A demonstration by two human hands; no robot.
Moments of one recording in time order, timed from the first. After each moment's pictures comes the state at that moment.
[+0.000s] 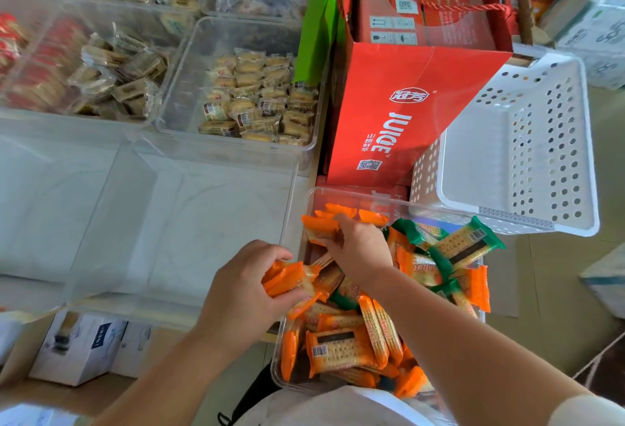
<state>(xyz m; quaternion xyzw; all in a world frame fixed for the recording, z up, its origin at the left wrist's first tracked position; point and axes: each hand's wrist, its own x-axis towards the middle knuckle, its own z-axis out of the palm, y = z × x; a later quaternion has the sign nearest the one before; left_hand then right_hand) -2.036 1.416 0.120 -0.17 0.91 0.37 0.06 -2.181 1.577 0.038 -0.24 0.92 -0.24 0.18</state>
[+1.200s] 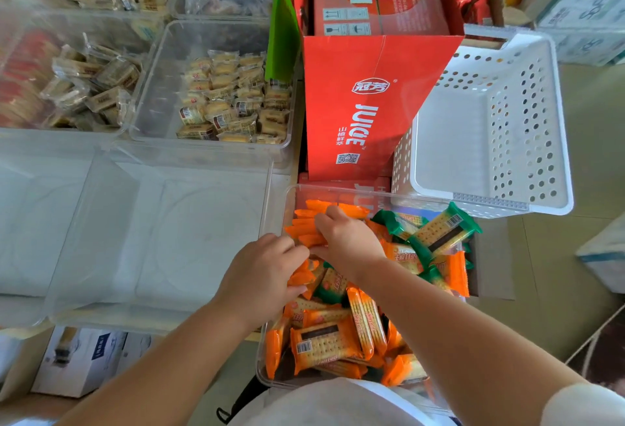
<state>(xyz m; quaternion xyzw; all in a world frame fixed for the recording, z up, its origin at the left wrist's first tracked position) -2.076 1.442 0.097 0.04 0.98 0.14 0.10 -2.189 1.593 0.043 -0.35 0.90 -0.18 0.18</state>
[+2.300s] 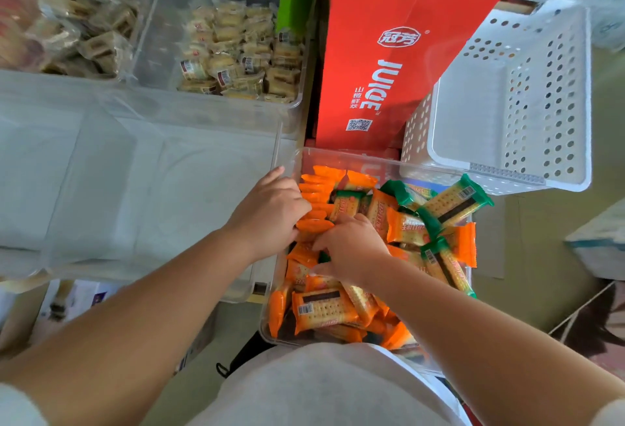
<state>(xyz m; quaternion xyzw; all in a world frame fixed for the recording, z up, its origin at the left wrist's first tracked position) -2.105 1.415 0.059 0.12 0.98 0.11 0.09 -2.146 1.601 0.050 -0.41 0.85 0.02 0.33</state>
